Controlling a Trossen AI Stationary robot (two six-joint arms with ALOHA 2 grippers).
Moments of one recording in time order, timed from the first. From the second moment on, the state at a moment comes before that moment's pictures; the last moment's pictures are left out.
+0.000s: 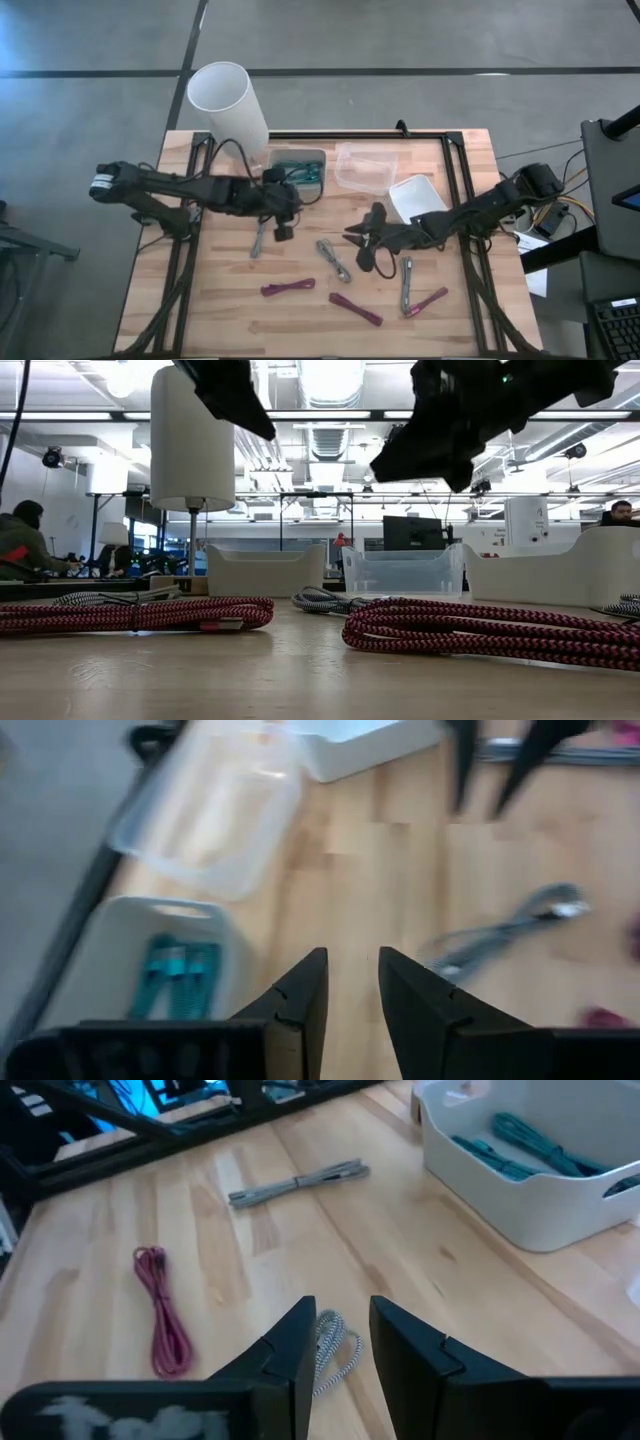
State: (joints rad) left arm -0.11 1.32 1.14 -0.56 -0.32 -0.07; right arm 0.30 1.48 0.71 0.25 0.47 0.52
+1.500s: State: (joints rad) left arm -0.48 1.63 0.72 0.03 -0.06 -0.45; right arm 0.29 1.66 0.84 0.27 0.47 0.43
